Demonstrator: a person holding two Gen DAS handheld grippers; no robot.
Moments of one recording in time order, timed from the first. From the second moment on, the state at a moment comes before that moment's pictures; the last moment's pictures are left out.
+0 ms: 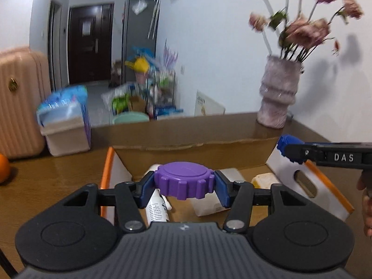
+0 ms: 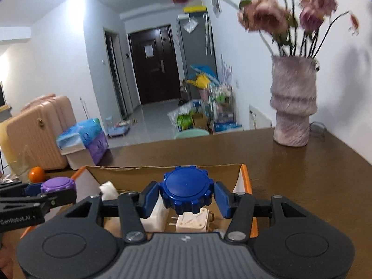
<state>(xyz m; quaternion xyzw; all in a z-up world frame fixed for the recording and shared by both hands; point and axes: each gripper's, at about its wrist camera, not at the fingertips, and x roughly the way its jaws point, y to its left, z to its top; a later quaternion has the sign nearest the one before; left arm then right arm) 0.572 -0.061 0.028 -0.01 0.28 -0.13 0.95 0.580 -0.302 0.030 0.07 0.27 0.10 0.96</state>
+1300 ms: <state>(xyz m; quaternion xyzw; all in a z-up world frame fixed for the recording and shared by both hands) 0.477 -0.031 0.062 0.03 0.26 -0.11 0.96 0.497 -0.300 0.055 0.04 0.32 0.09 0.94</state>
